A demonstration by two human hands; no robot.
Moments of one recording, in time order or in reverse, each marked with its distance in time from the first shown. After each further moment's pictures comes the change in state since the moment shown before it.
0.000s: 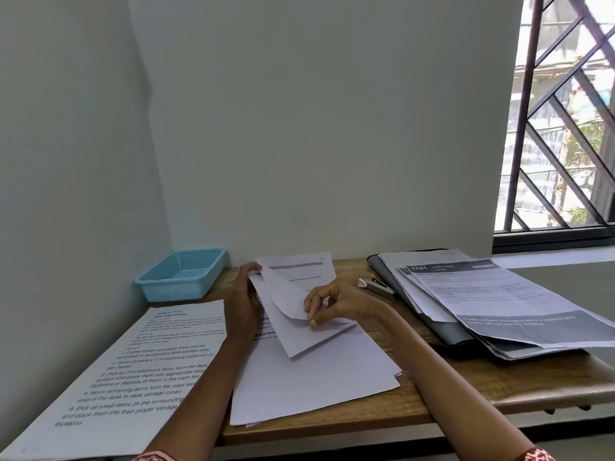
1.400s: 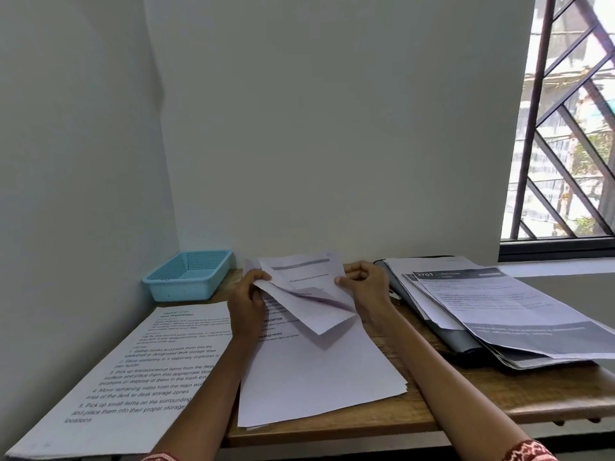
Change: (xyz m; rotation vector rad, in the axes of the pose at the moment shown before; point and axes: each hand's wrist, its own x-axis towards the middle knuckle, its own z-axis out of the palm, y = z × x) left_hand 0.004 -0.016 0.002 -0.103 0.034 -0.065; right_hand 0.017 0.026 -0.014 0.149 0.912 0.123
